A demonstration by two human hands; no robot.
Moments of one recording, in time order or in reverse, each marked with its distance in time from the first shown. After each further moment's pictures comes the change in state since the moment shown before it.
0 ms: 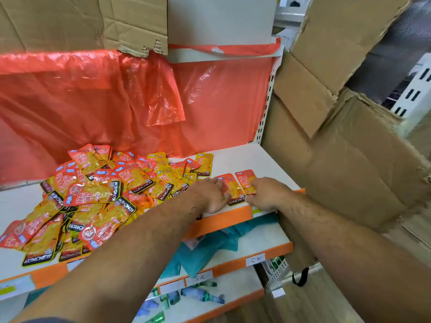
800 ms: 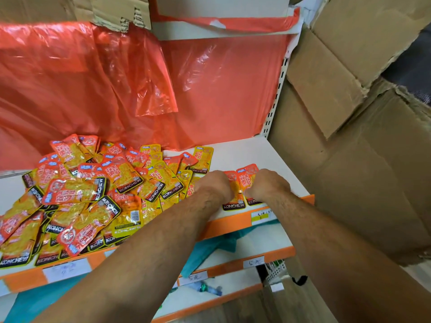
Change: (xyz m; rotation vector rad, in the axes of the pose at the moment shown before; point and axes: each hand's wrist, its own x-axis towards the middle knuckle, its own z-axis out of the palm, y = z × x) left_hand 0.046 0.036 -0.013 -0.369 0.077 -0.382; right_hand 0.056 0.002 0.002 0.123 0.058 0.254
